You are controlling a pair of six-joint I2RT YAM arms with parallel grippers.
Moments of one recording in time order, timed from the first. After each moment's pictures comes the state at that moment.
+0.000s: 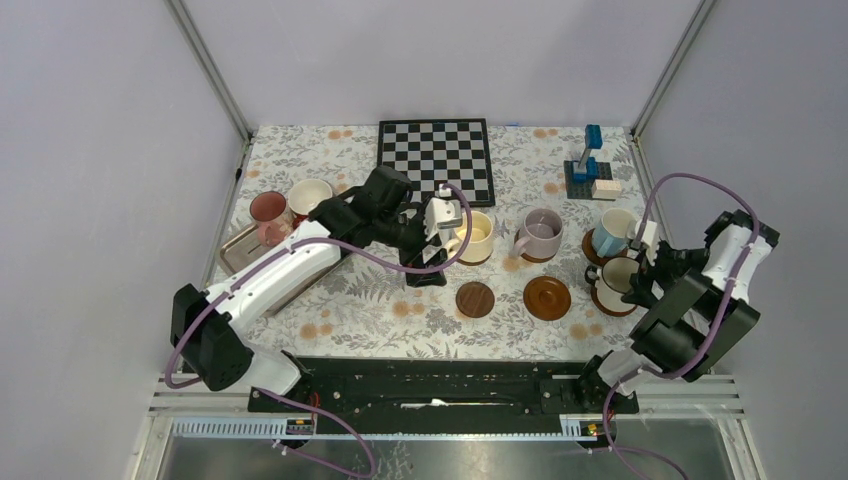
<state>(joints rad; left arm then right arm) -0.72 1.42 1.30 -0.68 0.65 0.42 -0.76 1.48 1.18 -1.53 -0.69 -2.00</state>
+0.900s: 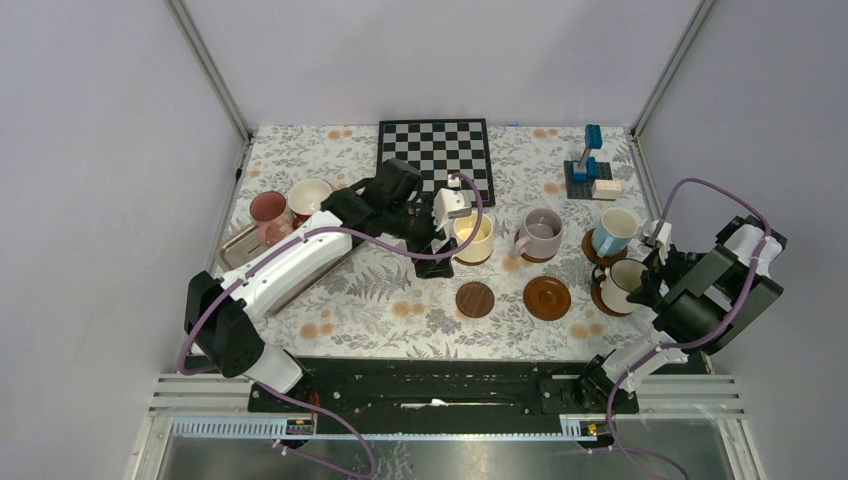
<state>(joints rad) -0.73 1.51 1.38 -0.69 0.61 0.37 -0.85 1.70 1.22 -1.48 -0.72 -2.02</state>
